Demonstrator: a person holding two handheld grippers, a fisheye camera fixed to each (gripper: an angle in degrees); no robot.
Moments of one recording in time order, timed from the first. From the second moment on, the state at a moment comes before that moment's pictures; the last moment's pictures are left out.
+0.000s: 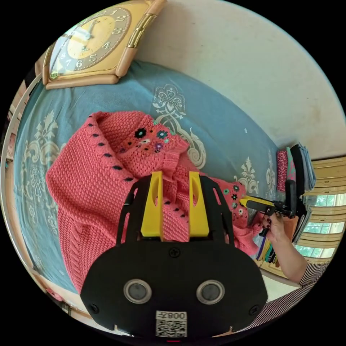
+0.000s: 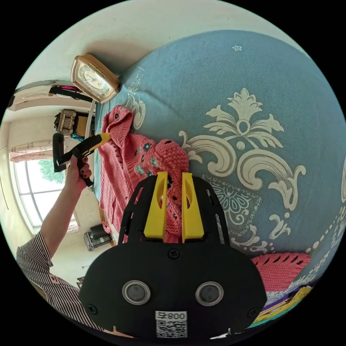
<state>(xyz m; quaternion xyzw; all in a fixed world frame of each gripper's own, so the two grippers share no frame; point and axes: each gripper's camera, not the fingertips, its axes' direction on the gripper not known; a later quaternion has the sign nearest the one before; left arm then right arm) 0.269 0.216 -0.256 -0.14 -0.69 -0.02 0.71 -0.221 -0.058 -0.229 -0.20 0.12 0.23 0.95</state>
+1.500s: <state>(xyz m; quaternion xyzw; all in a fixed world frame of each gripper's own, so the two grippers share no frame) 0.274 0.477 -0.187 -0.09 -0.60 -0.12 0.79 -0.197 0.060 -0.484 -0.25 0.39 0.31 0.83</state>
